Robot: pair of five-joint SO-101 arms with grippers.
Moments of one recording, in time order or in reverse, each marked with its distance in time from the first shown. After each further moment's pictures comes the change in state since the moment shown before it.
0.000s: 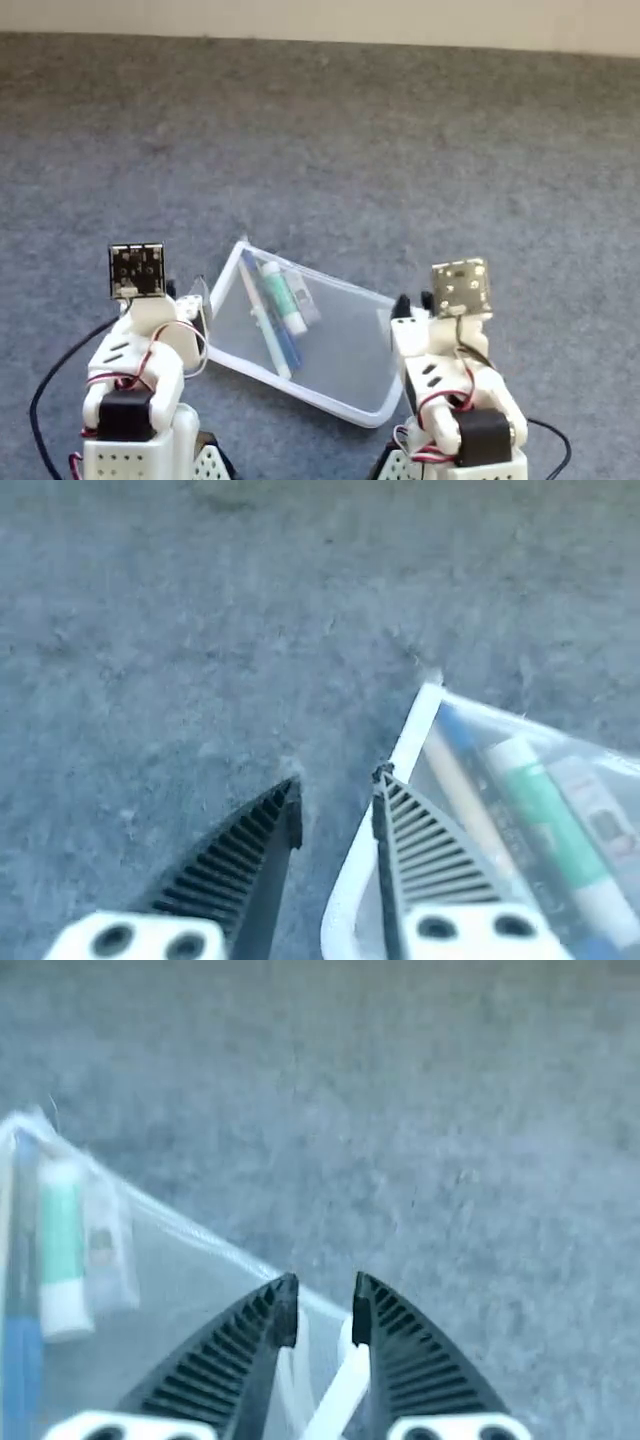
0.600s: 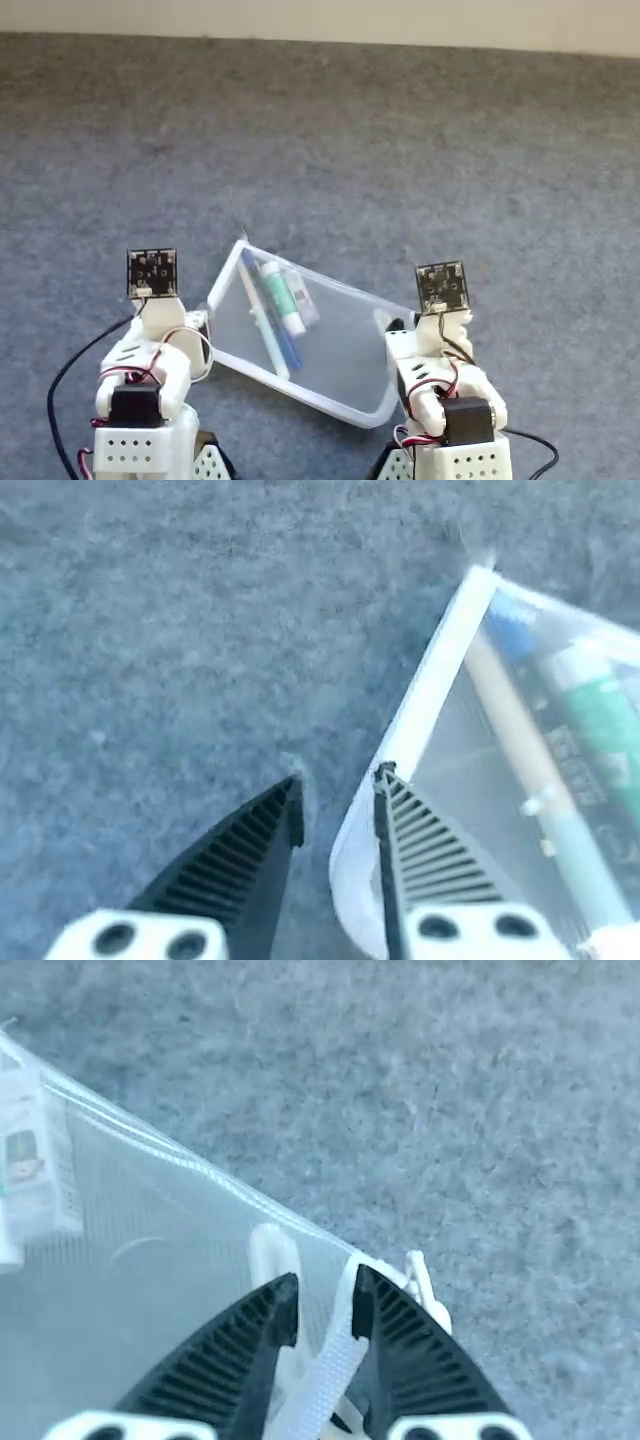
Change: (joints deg) left arm -0.6 0.2 9.8 -0.1 0.0; right arm 0.3 -0.2 15.7 -0.6 0.0
